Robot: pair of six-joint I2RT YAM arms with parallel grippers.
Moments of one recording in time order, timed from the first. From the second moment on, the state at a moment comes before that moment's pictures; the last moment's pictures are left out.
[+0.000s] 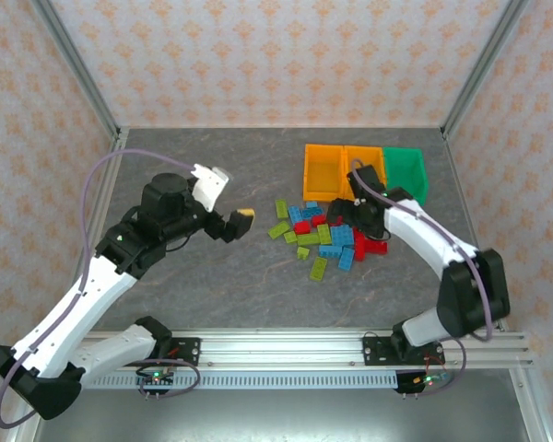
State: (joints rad) left arm -0.52 0.97 1.11 -0.63 0.18 0.07; right arm 0.37 1.49 1.08 -0.77 0.01 0.61
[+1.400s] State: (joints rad) left arm -0.52 0.93 0.88 -0.75 0.18 0.31; right arm 0.38 1.91 1.29 -0.69 0.17 1.03
